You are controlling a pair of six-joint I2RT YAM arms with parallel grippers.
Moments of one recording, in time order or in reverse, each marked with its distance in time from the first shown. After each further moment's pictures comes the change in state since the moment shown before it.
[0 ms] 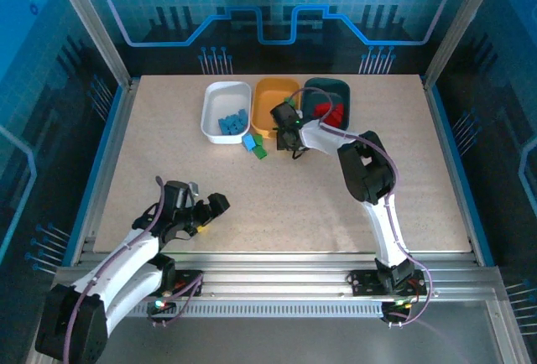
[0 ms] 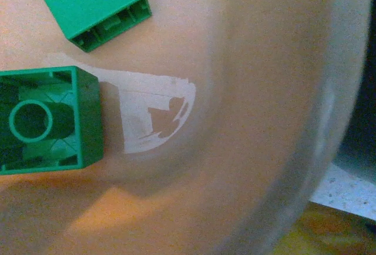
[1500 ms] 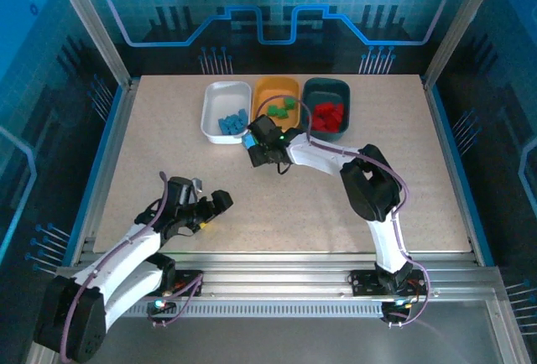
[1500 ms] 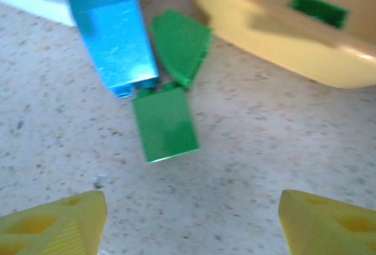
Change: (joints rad) left arm -0.034 0.029 0.039 0.020 -0.007 0.000; right arm 0.197 -0.154 -0.097 0.031 -0.046 -0.174
